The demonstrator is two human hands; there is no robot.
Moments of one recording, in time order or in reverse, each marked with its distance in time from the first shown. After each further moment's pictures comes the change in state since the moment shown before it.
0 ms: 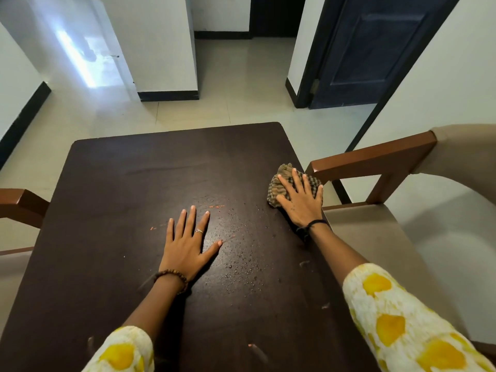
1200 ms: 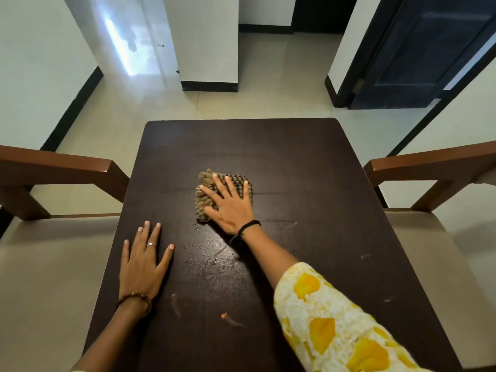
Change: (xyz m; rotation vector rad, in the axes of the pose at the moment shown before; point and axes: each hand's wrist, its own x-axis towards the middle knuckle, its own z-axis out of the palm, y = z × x) left_hand -0.117 -0.159 -0.035 -0.117 0.138 -0.379; right_hand -0.036 -0.276 0.047 0.009 -0.073 -0.485
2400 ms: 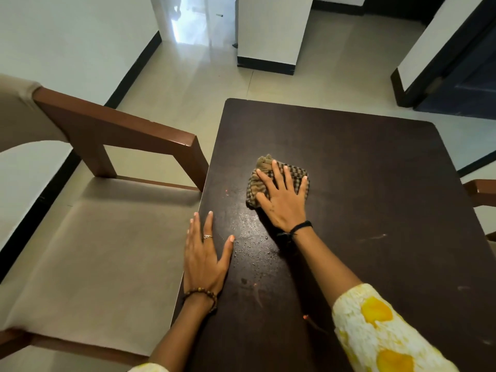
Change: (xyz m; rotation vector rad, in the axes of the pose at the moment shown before) left_hand -0.017 -0.030 -0.015 -0.272 0.125 -0.173; right_hand 0.033 -0.065 0.020 -0.005 0.080 0.077
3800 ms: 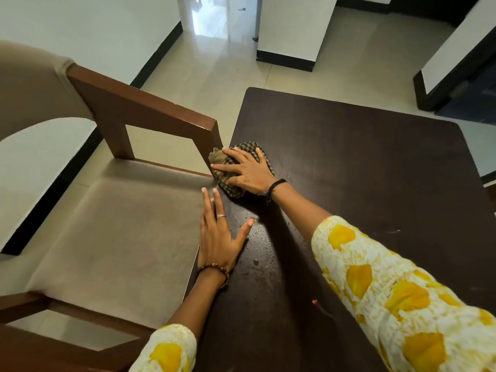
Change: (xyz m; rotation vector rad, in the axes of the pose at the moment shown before) left_hand 0.001 0.005 -0.008 -0.059 0.042 0.015; right_hand 0.058 -0.074 0.002 0.025 -0.320 -0.532
